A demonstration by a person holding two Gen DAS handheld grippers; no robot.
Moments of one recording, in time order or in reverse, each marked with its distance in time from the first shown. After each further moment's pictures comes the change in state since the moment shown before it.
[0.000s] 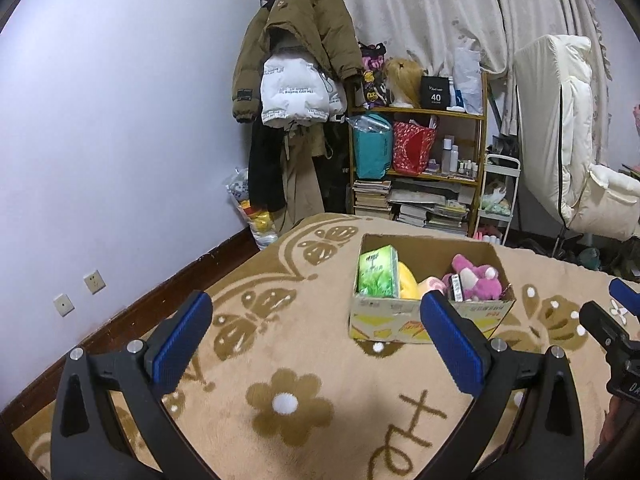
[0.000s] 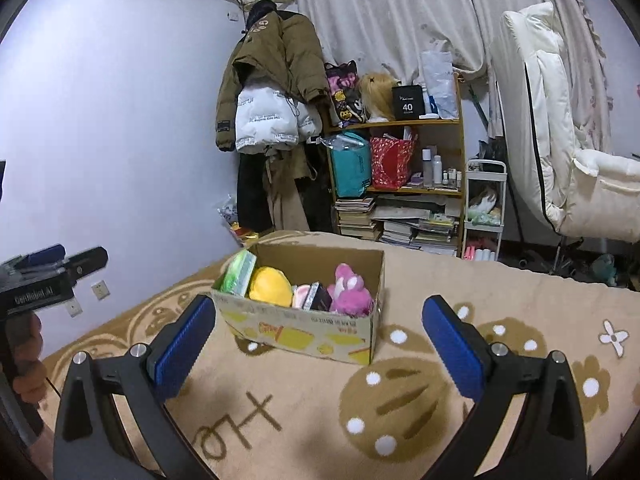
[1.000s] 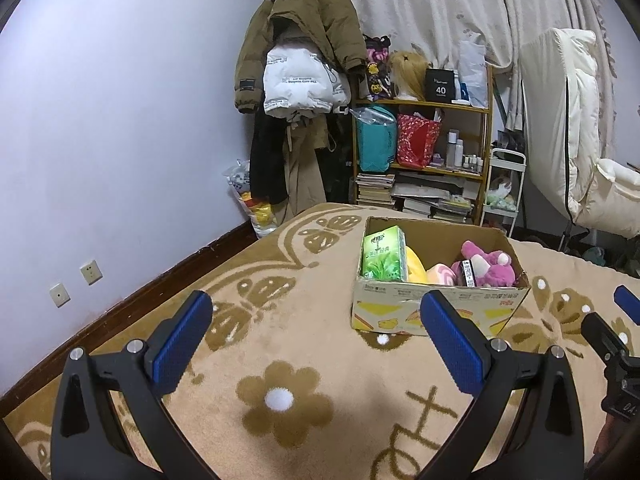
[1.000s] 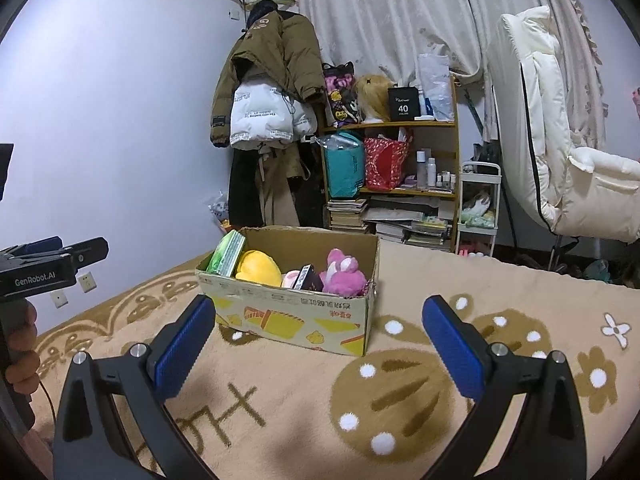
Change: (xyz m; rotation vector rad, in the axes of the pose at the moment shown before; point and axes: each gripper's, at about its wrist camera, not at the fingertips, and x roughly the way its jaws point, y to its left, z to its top) left arm 0.028 -0.004 -0.028 -0.014 0.007 0.011; right arm 0.014 0.007 -0.033 -0.020 -0.022 -0.027
